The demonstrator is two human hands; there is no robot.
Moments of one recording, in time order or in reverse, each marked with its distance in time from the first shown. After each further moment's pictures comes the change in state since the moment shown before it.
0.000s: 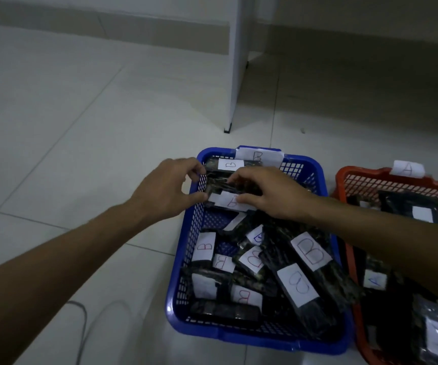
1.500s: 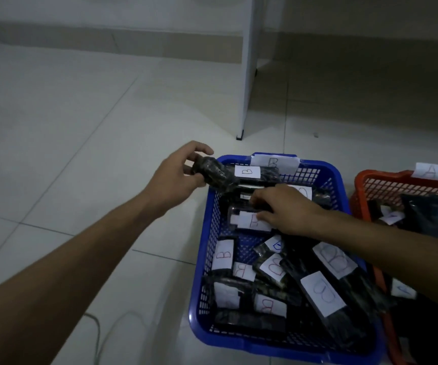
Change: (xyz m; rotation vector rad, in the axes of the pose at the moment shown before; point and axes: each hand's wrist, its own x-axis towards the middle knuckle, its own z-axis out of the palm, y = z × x) left_hand 0.011 0.001 -0.026 -0.556 0.068 -0.155; right_hand 0.004 -0.001 0.023 -0.167 -0.088 0.146
